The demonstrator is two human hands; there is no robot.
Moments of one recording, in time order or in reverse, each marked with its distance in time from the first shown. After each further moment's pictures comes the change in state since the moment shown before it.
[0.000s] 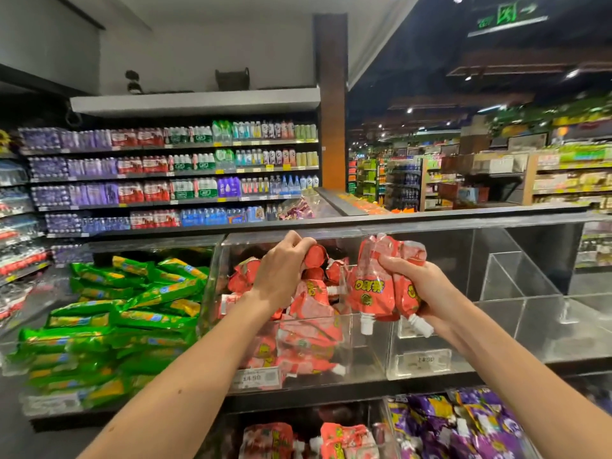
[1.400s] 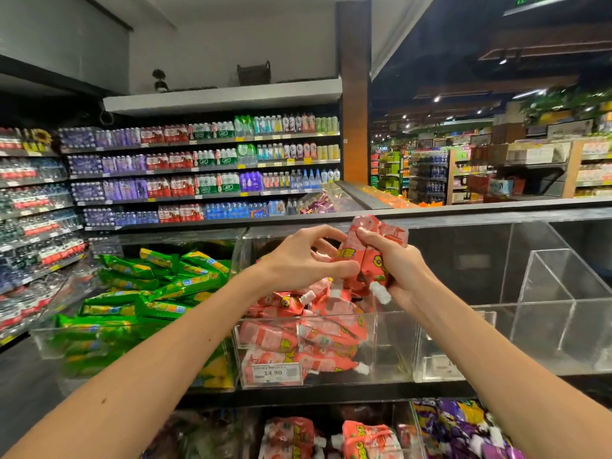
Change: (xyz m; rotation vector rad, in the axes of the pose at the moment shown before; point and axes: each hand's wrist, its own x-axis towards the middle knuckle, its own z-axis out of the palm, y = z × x) left_hand 0.000 0.017 -0.072 -0.635 -0.457 -0.261; right_hand 0.040 0.009 0.065 0.112 0.081 0.059
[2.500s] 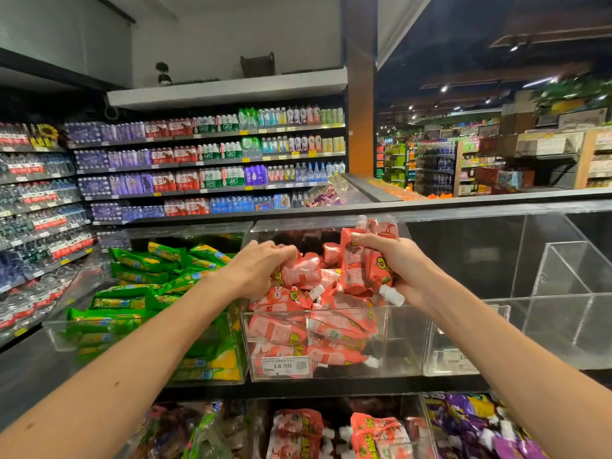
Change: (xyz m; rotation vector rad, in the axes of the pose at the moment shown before) left_hand -0.007 -0.077 -0.033 0.914 -0.059 -0.055; right_hand -0.005 0.002 0.005 -0.150 -0.134 0.076
